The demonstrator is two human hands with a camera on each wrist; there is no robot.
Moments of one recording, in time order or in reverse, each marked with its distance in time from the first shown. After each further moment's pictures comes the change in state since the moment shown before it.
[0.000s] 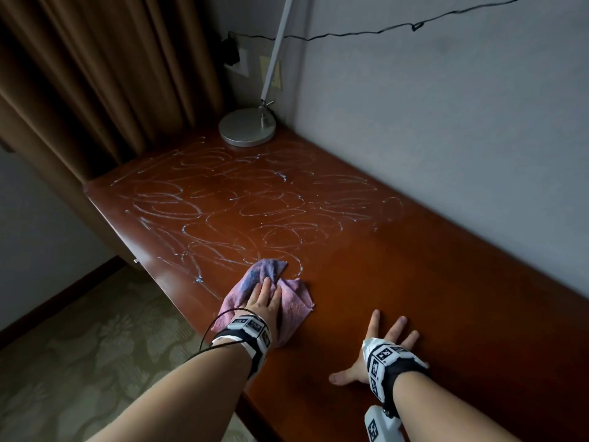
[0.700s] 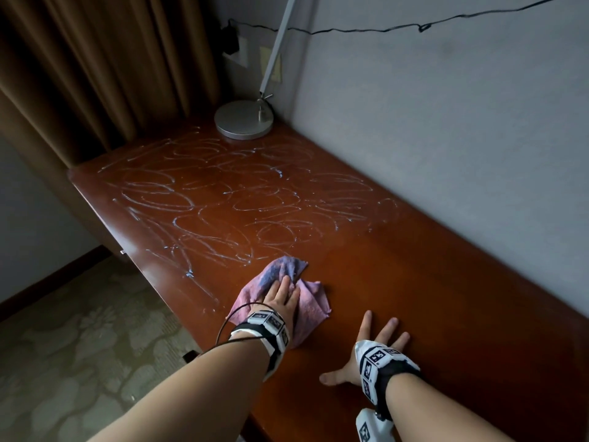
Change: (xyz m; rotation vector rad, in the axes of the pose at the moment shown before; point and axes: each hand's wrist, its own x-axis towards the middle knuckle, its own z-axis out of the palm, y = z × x) left_hand 0.005 0.039 -0.018 0.017 -0.095 0.105; right_hand 0.000 -0.003 0.006 -0.021 0.074 0.031
